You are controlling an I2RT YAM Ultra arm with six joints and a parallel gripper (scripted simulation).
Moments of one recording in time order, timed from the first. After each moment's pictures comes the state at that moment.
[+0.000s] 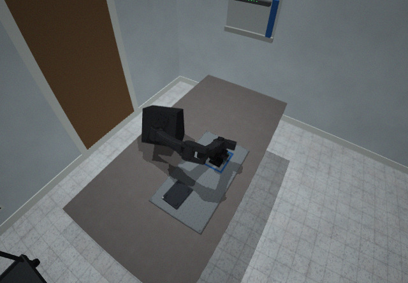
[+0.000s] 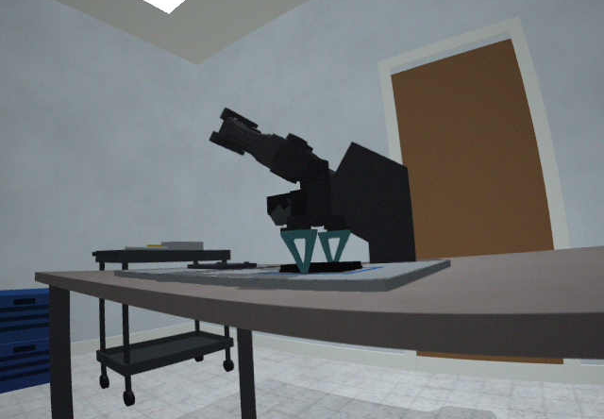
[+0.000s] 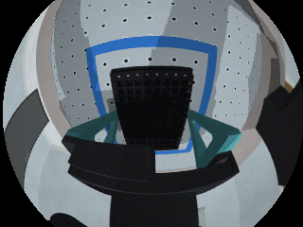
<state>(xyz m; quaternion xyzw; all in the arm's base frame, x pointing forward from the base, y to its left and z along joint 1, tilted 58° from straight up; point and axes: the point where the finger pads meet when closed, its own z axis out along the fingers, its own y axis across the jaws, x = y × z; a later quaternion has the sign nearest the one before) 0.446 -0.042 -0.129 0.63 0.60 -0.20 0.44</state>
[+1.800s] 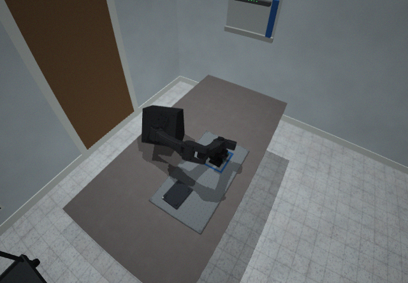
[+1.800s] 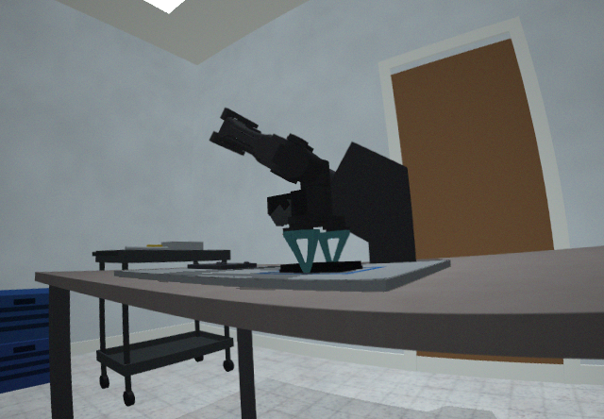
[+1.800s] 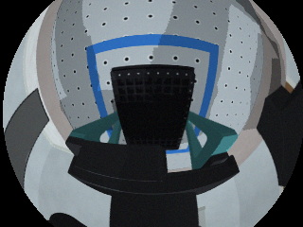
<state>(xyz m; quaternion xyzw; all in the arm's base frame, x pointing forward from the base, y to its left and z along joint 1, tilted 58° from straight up) 0.447 -0.041 -0.130 0.63 0.61 -0.20 0.44</state>
